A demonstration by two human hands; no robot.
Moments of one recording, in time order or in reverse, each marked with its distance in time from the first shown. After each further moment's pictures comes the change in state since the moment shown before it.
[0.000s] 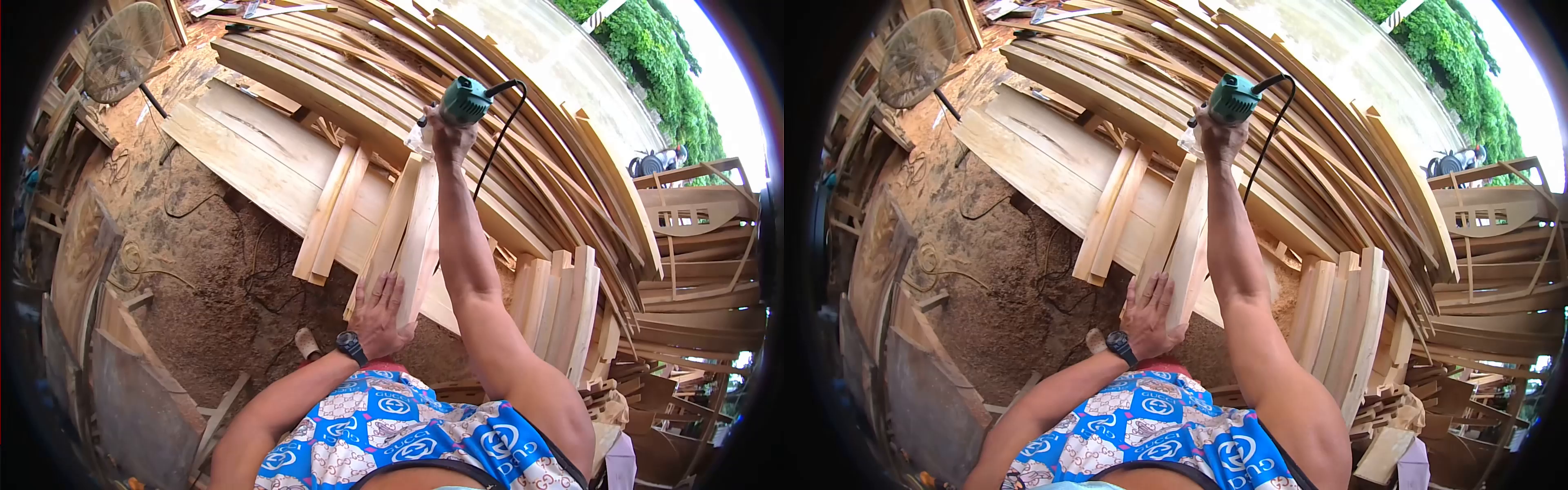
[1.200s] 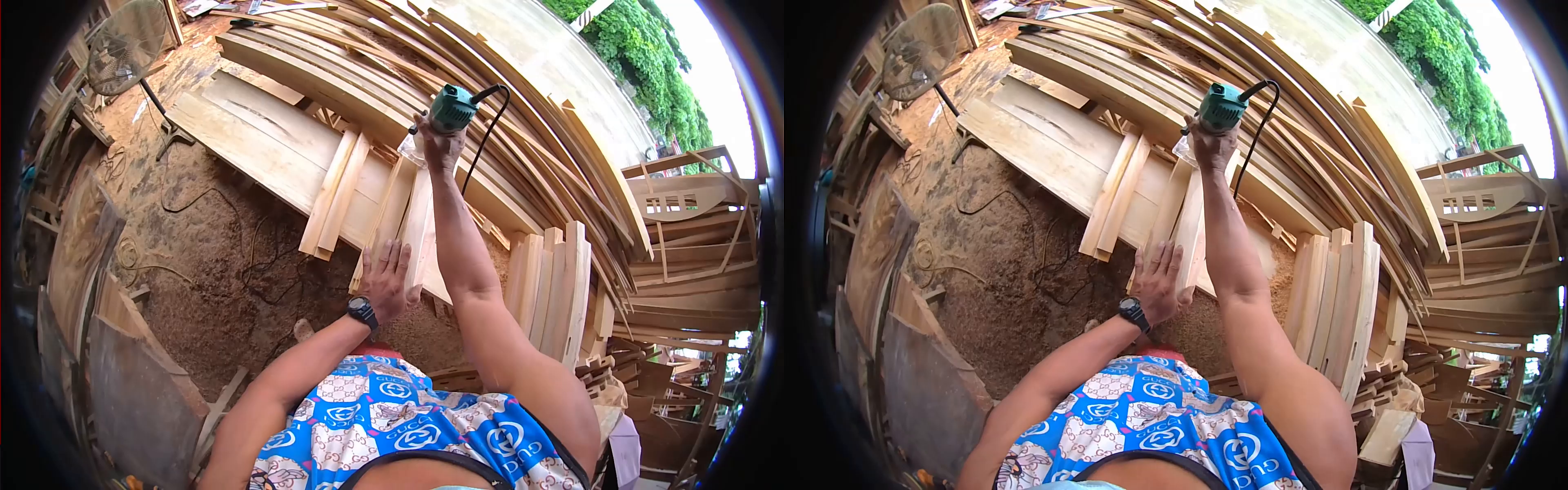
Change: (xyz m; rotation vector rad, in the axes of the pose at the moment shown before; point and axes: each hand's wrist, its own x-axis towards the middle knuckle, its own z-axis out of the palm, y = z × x) left_hand -0.005 -0.004 0.015 0.071 0.099 0.033; right_hand -0.070 -0.039 -0.022 0.017 -0.076 -0.015
